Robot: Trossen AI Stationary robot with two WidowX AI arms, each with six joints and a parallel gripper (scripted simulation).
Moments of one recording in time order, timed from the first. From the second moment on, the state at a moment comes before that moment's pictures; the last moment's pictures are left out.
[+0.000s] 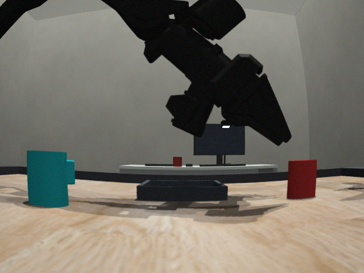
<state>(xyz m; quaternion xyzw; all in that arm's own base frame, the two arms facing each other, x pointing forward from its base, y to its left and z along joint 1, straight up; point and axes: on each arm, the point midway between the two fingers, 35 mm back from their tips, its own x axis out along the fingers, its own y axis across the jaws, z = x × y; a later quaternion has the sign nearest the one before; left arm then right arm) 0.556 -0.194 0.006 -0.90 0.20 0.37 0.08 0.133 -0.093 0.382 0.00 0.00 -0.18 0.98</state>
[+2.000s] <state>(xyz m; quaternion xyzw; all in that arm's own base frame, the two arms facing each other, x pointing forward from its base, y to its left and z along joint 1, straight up) 0.601 -0.215 -0.046 -0.90 0.21 0.37 0.09 0.133 -0.093 0.382 0.00 0.00 -0.18 0.98</state>
